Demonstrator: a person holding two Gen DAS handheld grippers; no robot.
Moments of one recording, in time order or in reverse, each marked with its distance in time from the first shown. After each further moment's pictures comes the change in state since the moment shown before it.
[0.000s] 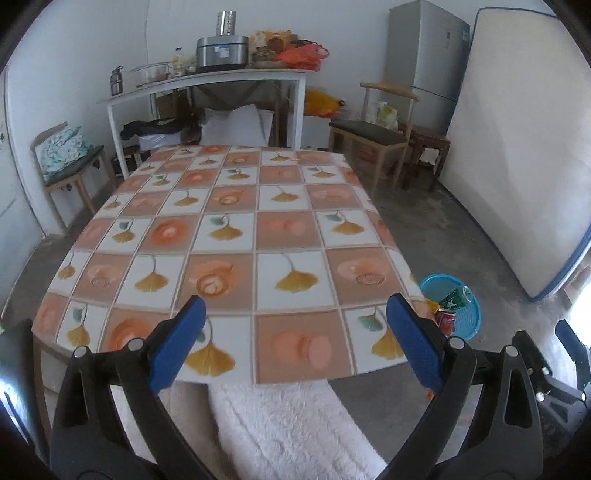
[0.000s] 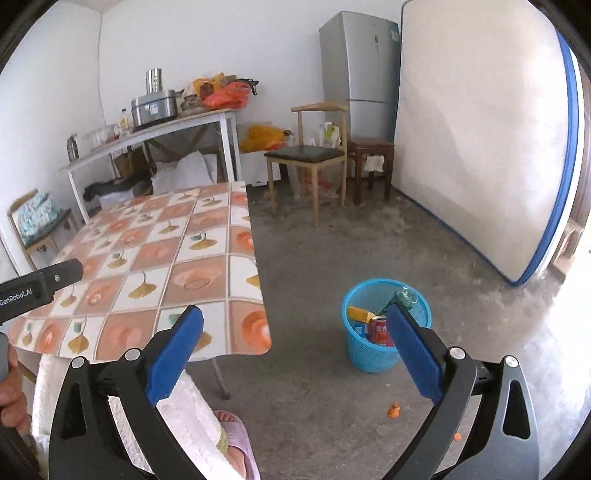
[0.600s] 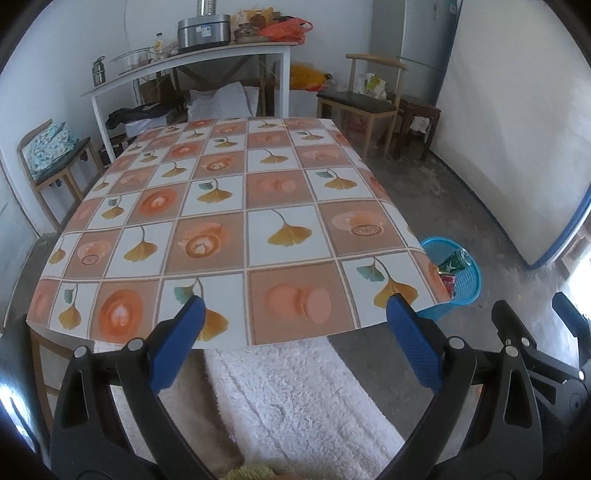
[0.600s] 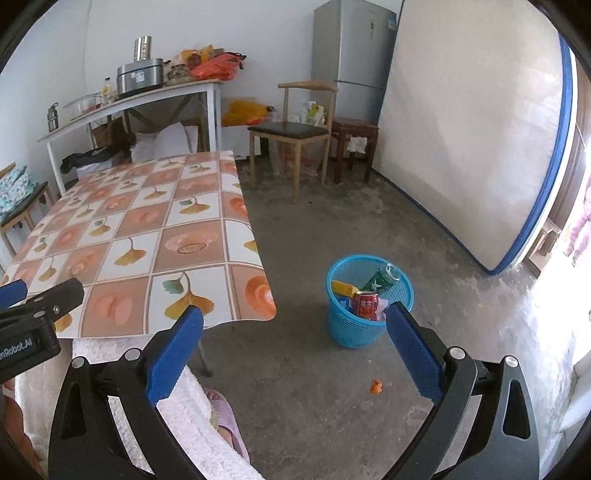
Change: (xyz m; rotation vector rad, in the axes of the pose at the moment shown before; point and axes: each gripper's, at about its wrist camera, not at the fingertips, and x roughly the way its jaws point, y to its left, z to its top) left arm 0.011 -0.008 -0.028 0.072 0.096 -0.022; right arm 0.013 0.022 -0.016 -0.012 0.094 -0.110
